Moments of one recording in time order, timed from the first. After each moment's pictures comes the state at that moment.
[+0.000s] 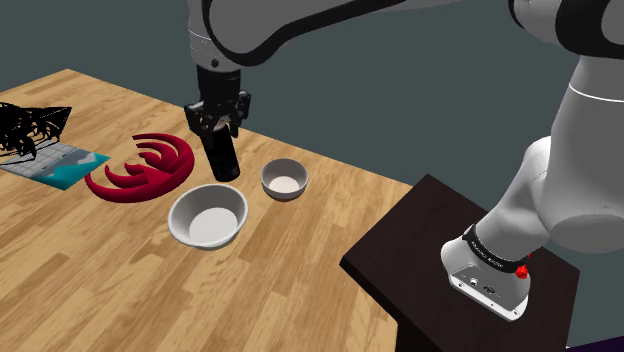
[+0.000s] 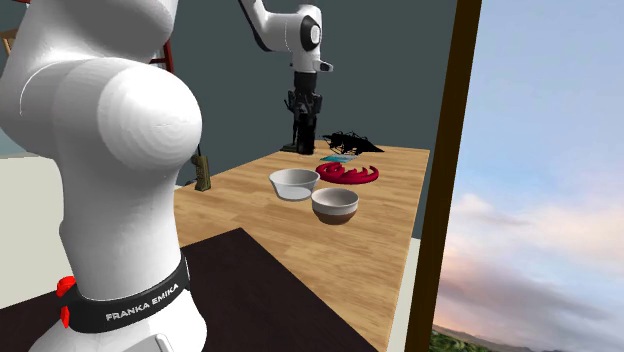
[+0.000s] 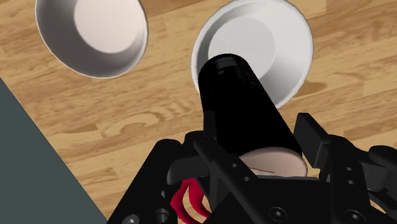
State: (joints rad) arm 0.41 0.38 0.17 -1.62 0.04 2.07 0.40
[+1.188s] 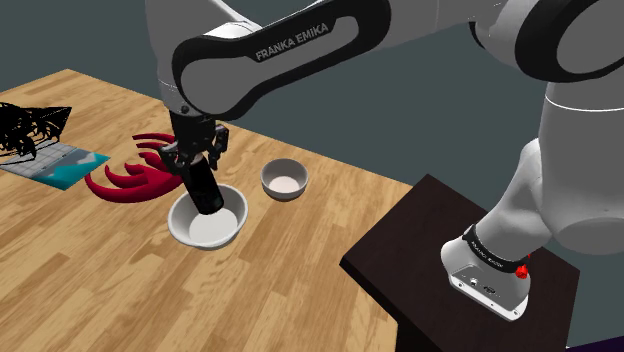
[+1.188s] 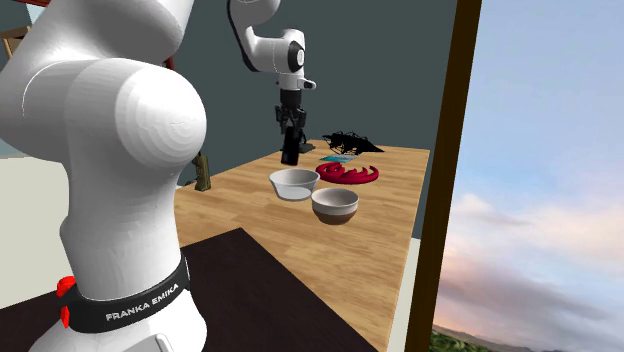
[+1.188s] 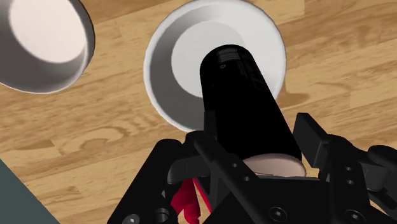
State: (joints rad) arm 0.50 0.52 0.18 -1.54 -0.01 2.15 0.52
